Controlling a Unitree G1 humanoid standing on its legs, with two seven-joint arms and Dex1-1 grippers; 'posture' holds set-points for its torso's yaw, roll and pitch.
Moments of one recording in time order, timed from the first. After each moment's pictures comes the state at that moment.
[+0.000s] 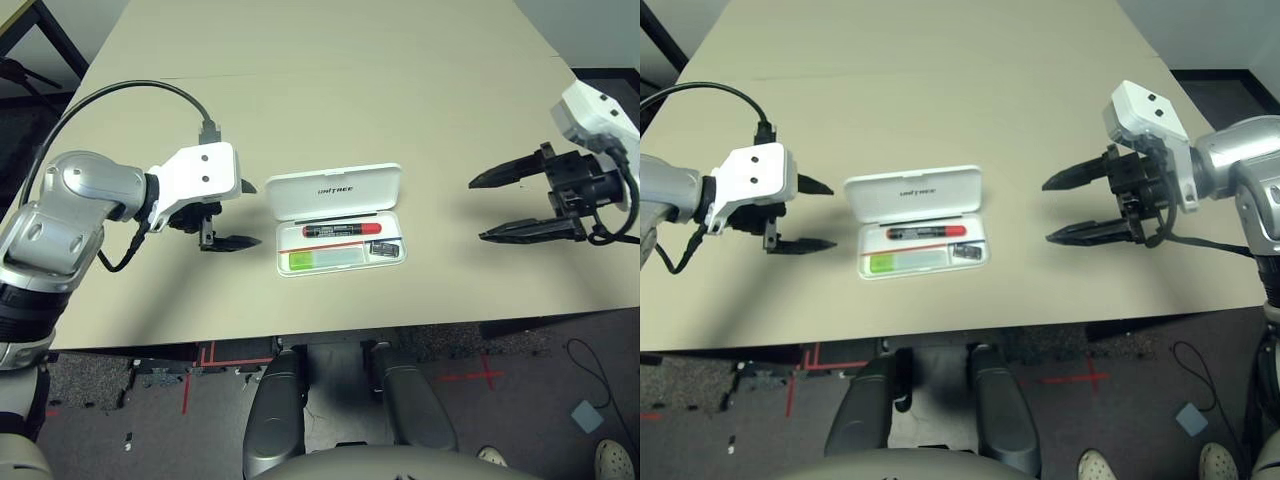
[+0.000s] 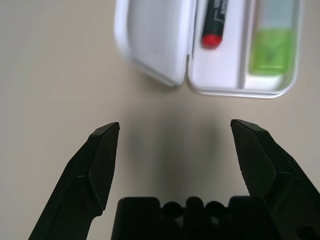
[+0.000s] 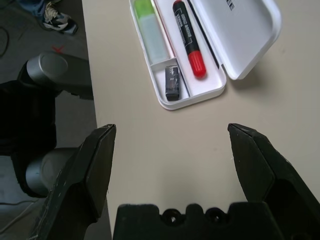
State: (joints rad) left arm -0.60 1.03 -0.17 -0.09 -0.15 0.46 -1.22; right arm -0.65 -1.07 0.06 -0.02 0.42 0.59 1.57
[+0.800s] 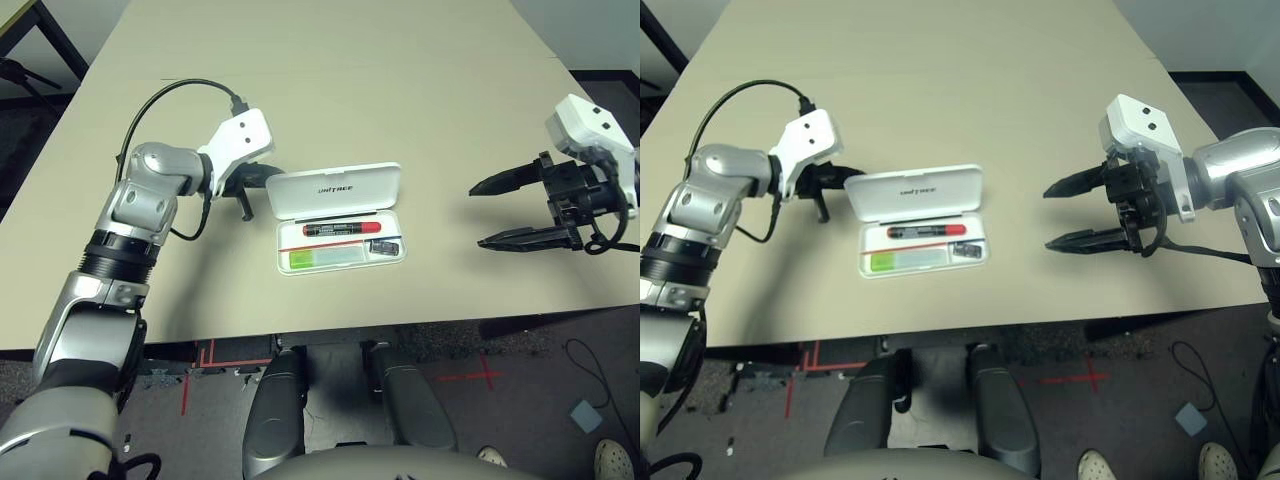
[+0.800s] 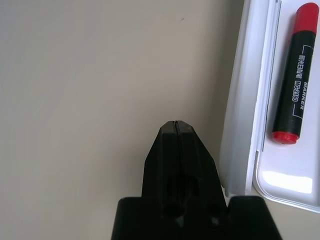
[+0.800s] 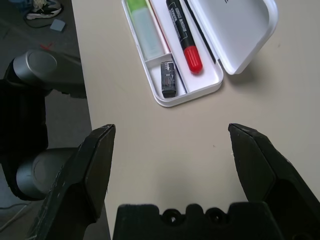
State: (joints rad) left arm -0.81 0.68 -0.22 0.29 -0.04 0.34 -1.10; right arm -0.61 -1.07 0.06 -0.04 0.42 0.58 1.51
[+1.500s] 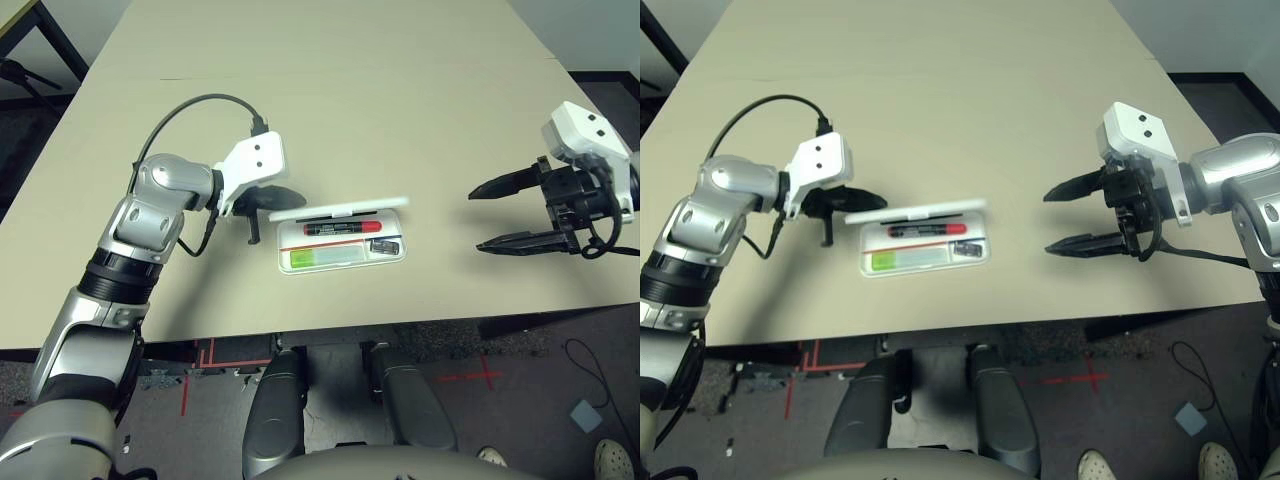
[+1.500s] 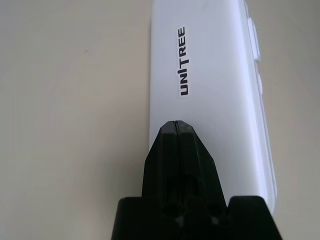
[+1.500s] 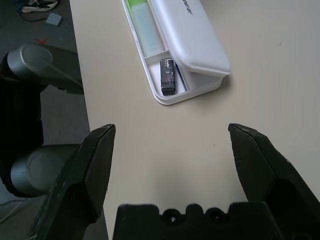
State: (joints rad) left arm -0.68 0.70 -0.25 -0.01 -0.10 0.42 -1.25; right arm -0.62 -1.06 0.07 -0.04 0.40 0.56 1.51
